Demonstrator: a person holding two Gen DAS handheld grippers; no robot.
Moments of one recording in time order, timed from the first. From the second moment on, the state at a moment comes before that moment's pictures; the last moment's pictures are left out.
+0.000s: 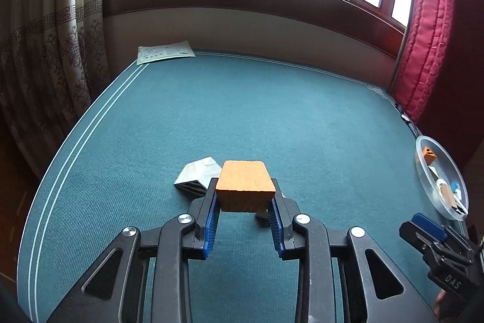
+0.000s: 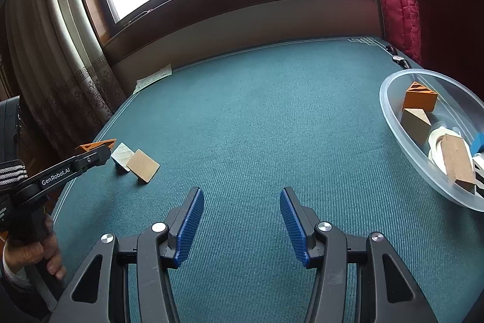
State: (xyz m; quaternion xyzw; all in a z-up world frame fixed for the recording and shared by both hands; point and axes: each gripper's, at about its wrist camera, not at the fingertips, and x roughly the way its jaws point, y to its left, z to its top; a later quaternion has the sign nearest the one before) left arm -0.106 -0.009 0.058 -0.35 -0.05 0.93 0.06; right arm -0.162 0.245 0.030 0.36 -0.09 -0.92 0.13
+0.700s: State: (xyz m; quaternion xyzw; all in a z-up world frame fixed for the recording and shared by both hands) left arm -0.077 0.145 0.106 -0.34 0.04 0.92 0.21; right arm -0.133 0.331 0.037 0.34 -0.10 -0.93 0.08
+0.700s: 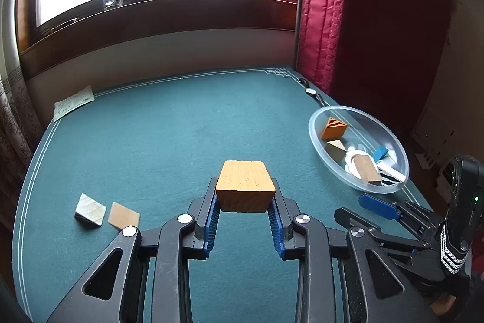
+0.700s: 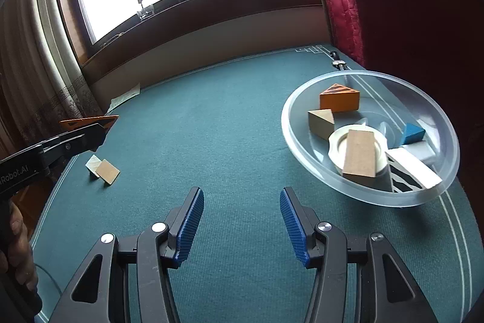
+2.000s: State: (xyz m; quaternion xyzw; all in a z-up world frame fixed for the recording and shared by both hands) left arm -0.110 0.291 0.086 -0.34 0.07 0.88 0.33; right arm -0.108 0.425 0.029 0.32 -0.15 -0.93 0.00
